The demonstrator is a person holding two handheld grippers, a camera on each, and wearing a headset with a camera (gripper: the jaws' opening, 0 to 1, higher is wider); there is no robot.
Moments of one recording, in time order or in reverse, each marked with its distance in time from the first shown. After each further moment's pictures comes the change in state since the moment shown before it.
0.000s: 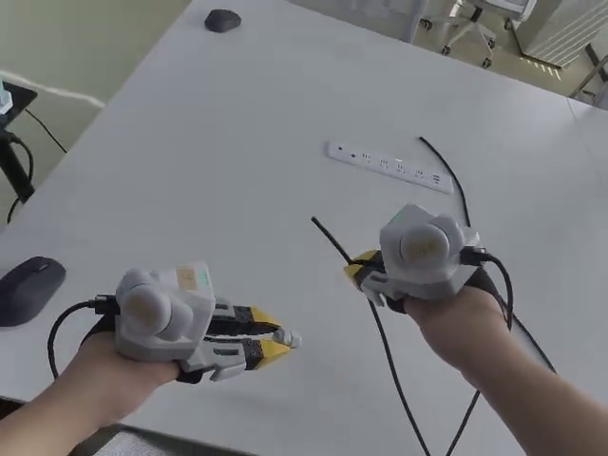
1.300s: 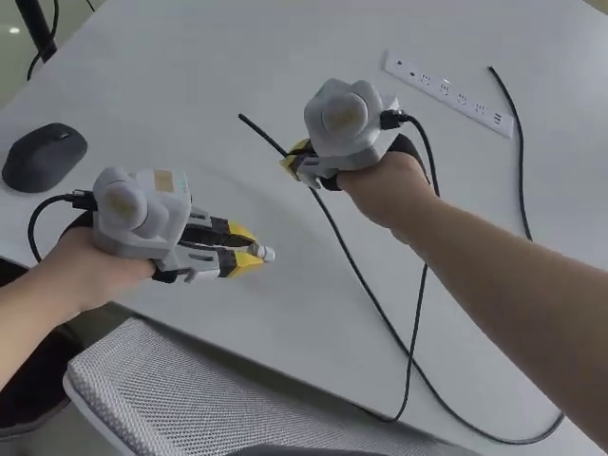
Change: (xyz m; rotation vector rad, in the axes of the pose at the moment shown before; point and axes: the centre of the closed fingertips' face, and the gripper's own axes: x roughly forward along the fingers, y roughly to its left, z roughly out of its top) left arm -0.019 0.041 -0.070 -0.098 0.004 0.072; right arm 0.133 0.088 0.051 -0.332 0.043 0.300
